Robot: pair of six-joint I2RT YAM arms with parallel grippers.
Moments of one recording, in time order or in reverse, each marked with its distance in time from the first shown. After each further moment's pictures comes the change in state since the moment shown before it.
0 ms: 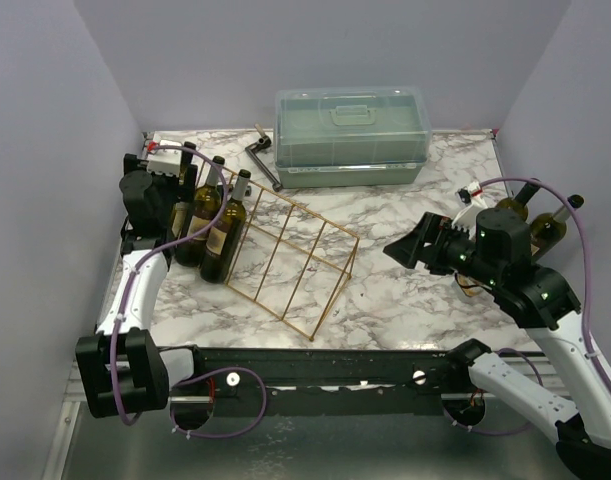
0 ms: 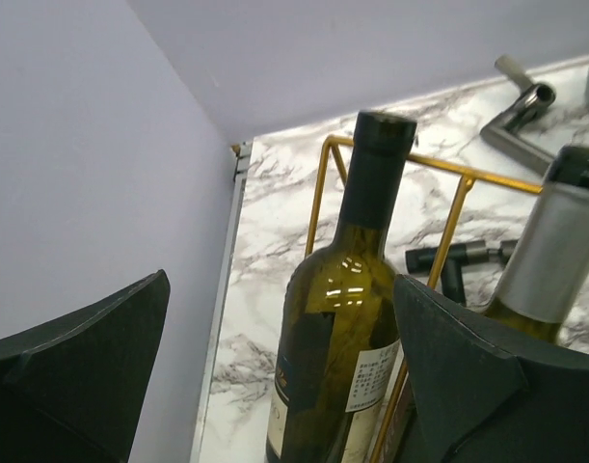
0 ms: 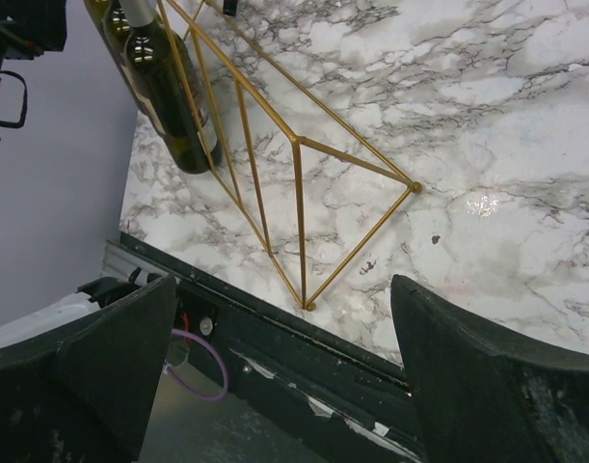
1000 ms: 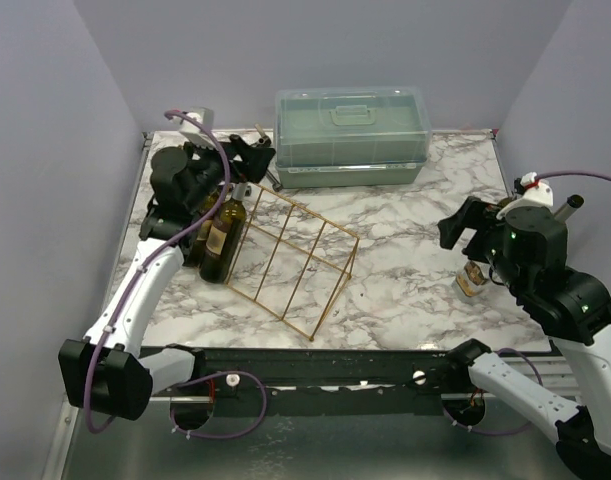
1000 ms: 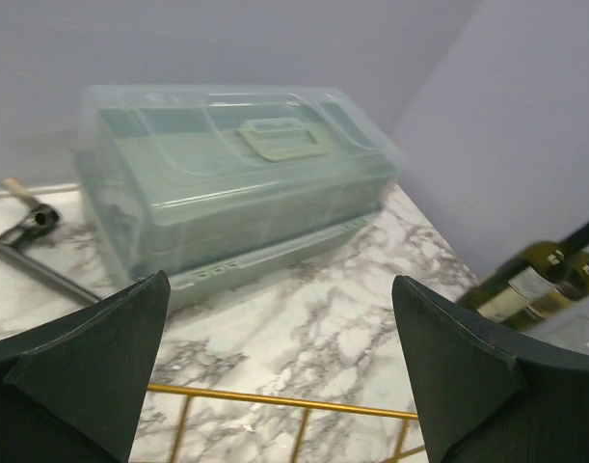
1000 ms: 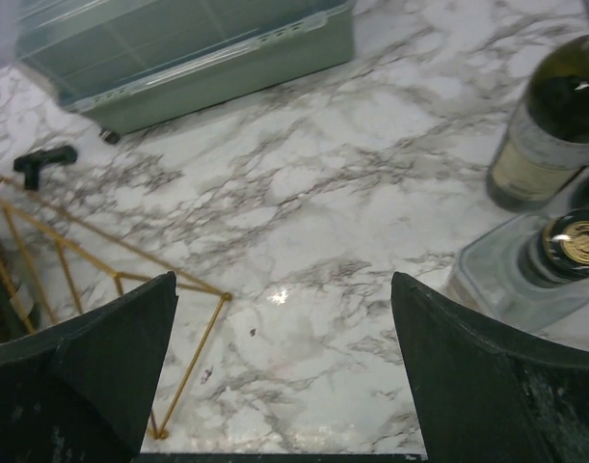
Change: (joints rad) left arm -0.282 -0.022 0.249 -0.071 0.341 -0.774; right arm 0.000 0.013 0.214 -0.187 0.533 -0.164
